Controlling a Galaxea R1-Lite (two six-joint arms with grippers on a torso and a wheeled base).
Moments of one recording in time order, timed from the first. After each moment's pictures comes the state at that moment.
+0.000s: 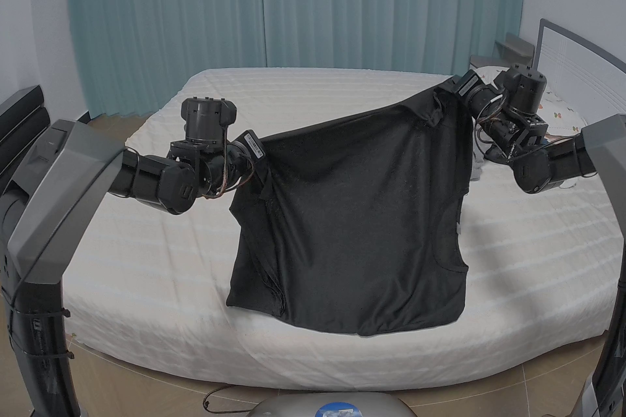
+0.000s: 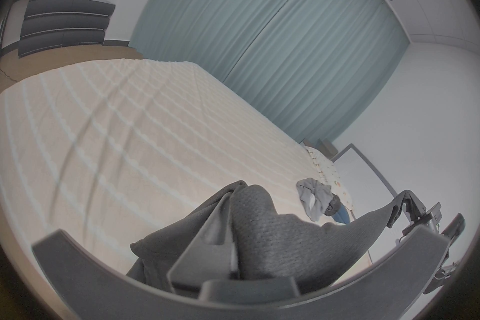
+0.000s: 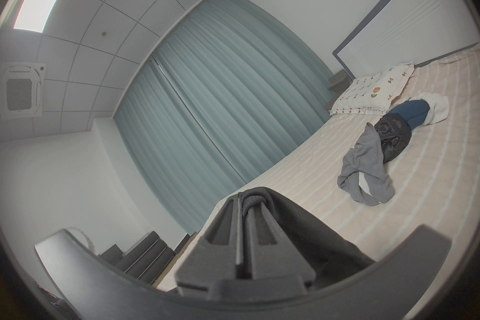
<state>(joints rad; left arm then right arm) -0.35 2.24 -1.51 -0.38 0.11 -0.74 0.21 2.17 -1.46 -0.89 -0.10 0.66</state>
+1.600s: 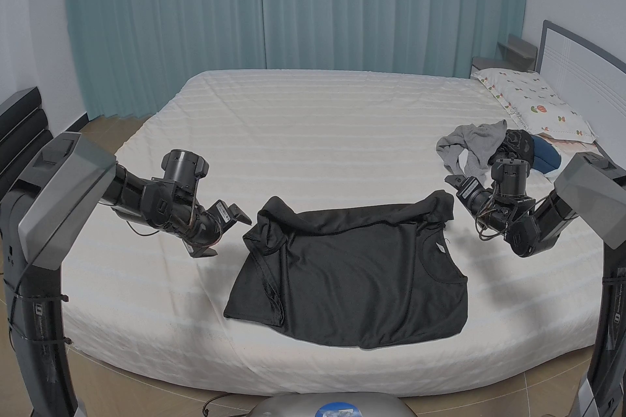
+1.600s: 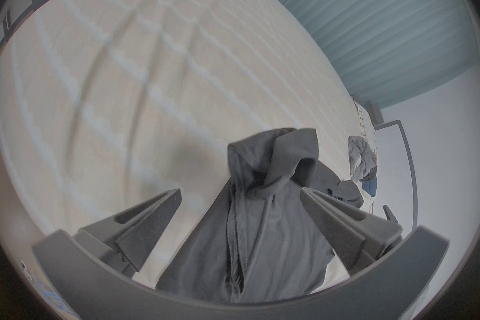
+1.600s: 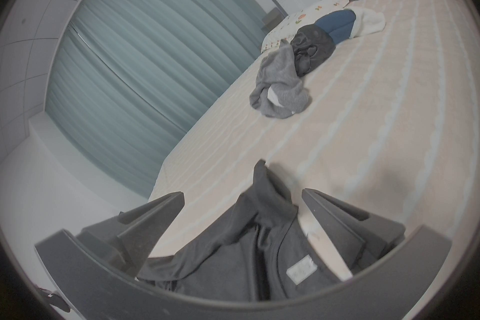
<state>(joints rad) -0.19 2.30 -1.42 0.00 -0.21 -0.82 0.12 2.32 -1.12 -0.88 -0.04 0.83</state>
